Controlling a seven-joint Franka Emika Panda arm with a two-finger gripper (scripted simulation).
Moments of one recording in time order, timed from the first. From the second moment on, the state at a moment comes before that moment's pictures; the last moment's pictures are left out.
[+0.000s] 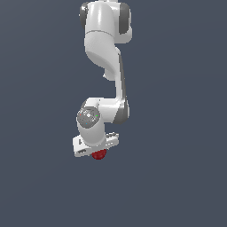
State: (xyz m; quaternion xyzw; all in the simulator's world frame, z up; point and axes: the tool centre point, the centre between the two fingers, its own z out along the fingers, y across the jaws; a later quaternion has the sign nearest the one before) arm 0.092 -0.075 0.045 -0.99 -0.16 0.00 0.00
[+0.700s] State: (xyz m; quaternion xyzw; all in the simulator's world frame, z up) arm 0.066 -0.045 0.061 -0.99 -0.16 0.00 0.00
